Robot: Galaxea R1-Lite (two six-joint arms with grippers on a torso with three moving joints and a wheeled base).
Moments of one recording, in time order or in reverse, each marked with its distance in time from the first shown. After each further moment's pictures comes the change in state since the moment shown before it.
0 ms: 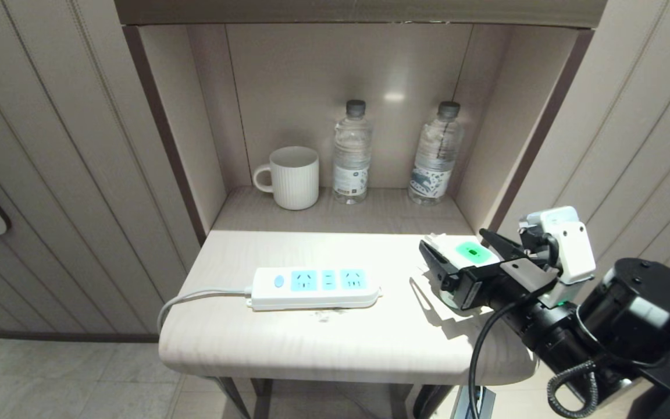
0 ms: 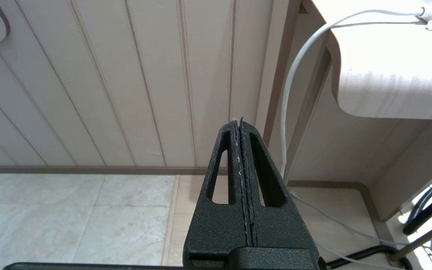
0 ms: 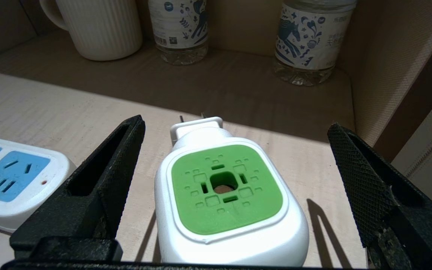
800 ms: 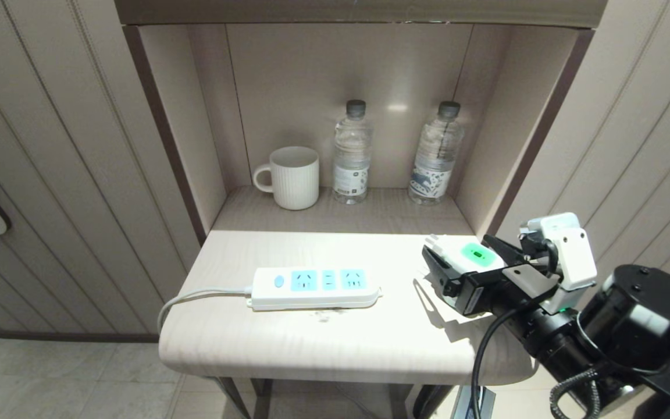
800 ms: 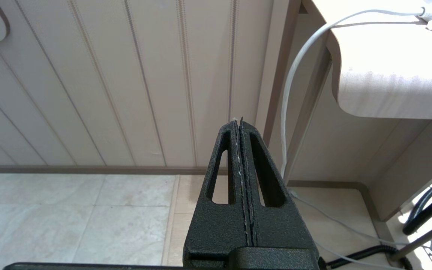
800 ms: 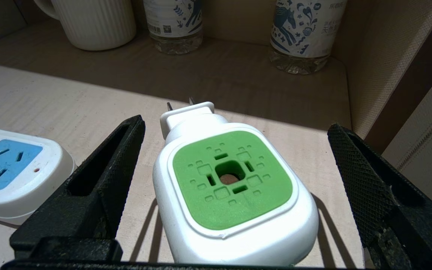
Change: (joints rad) left arm 0.000 0.000 0.000 0.000 0.000 0.000; right arm 0.011 -0.001 0.023 -0.001 -0.033 0.001
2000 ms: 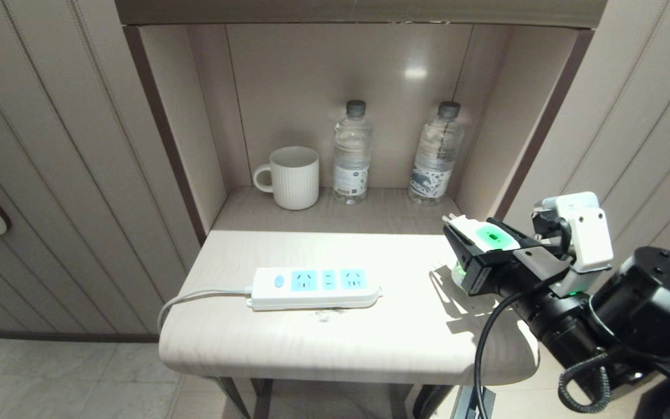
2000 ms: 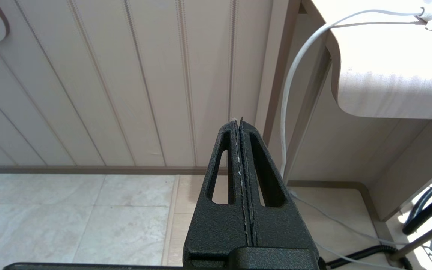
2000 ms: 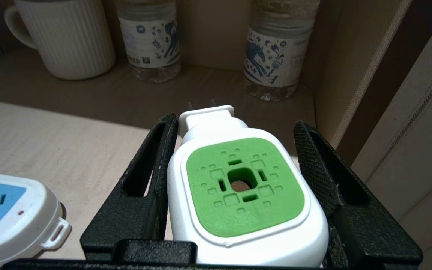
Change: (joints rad) left arm 0.000 0.000 -0.001 0.001 0.000 0.000; right arm 0.000 -0.058 -0.066 0.071 -0.077 -0.043
